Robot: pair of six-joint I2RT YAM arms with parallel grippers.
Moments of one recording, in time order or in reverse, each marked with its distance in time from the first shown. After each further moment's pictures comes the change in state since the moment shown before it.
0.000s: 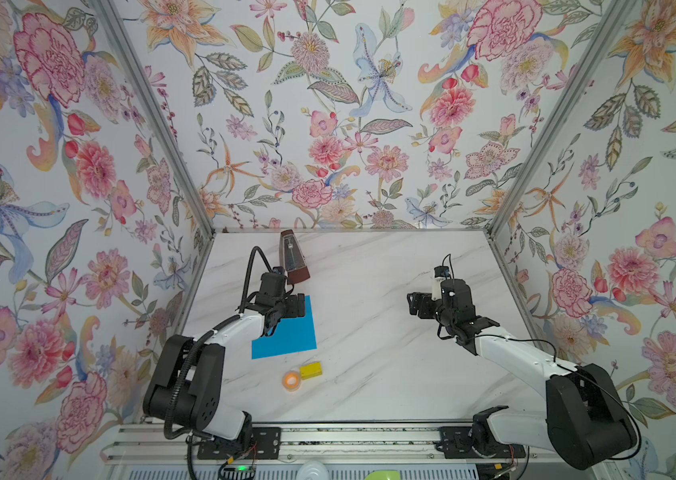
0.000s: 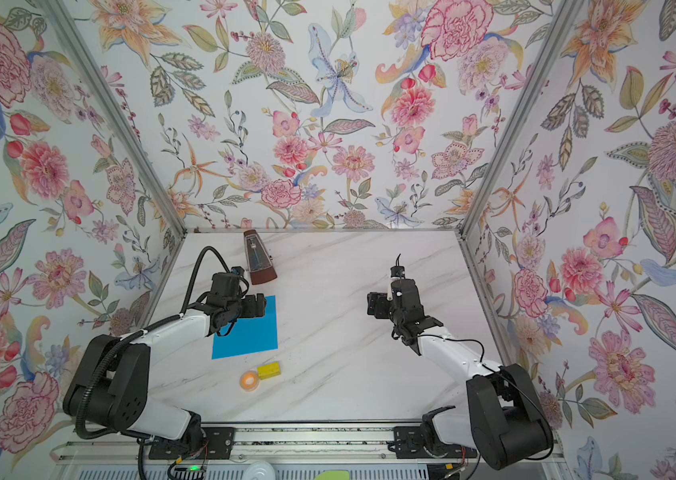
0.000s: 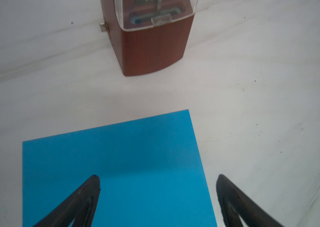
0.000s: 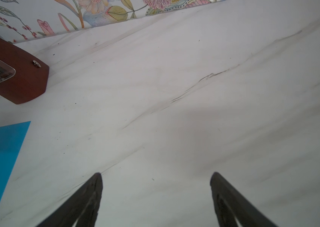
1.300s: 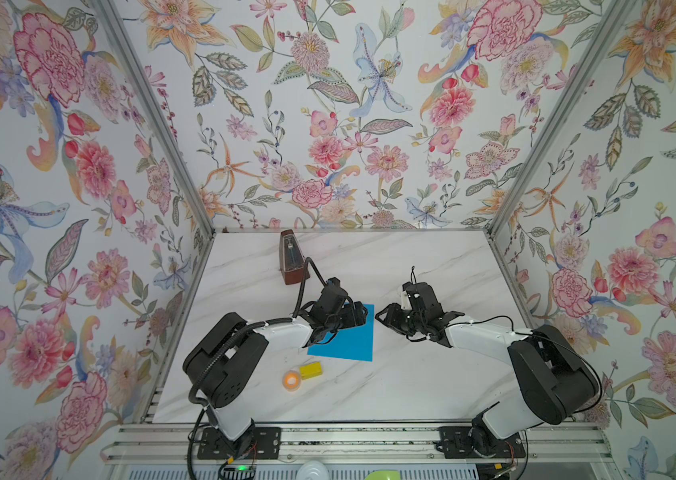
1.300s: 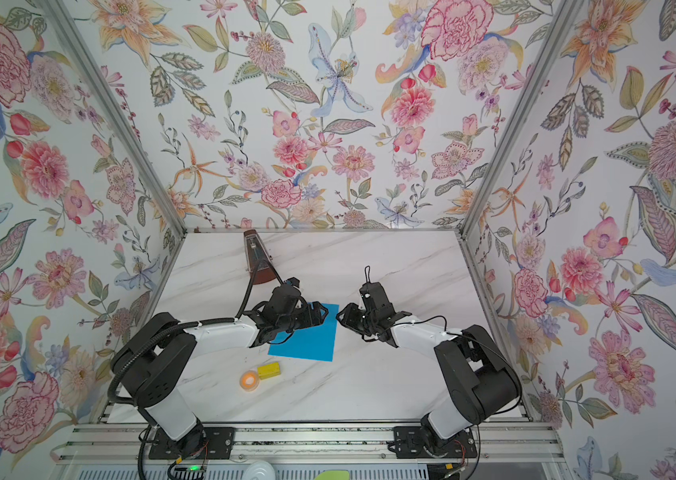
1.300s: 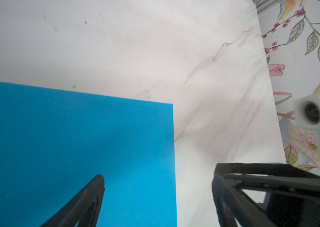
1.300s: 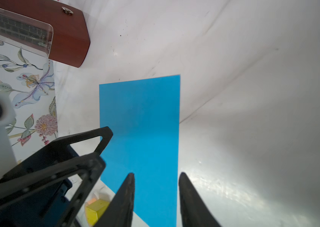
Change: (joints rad) left arm -0.427 0.172 0.093 0.258 0.059 -0.500; right arm 0.183 0.269 0.094 0.006 -0.344 0.537
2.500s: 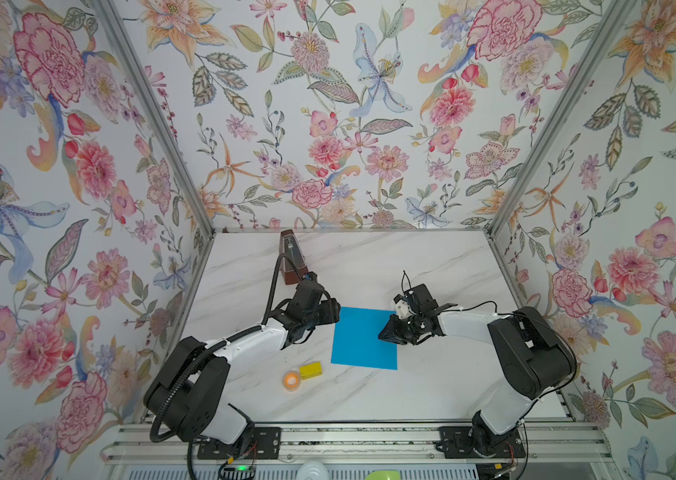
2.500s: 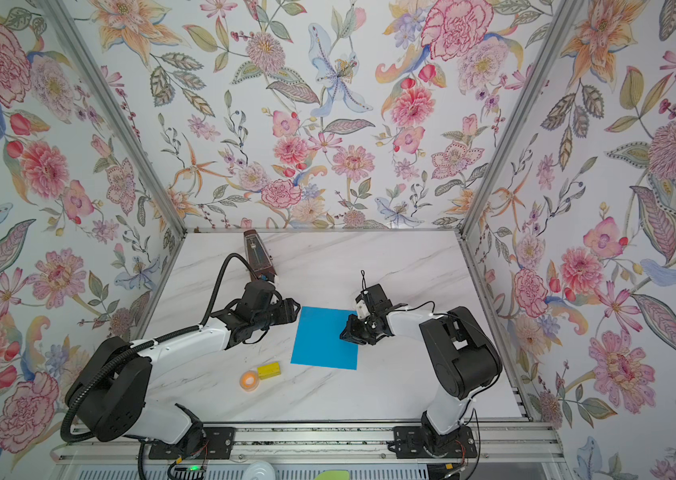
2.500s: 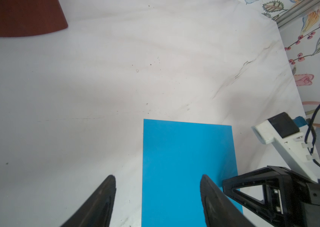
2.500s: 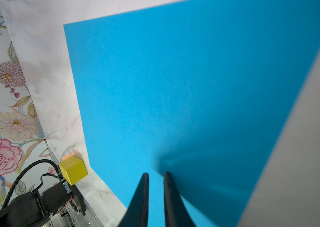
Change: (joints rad) left arm 0.096 -0.209 -0.082 -0.175 -0.056 0.145; right arm -0.082 0.140 0.074 -0.277 -0.217 -0.267
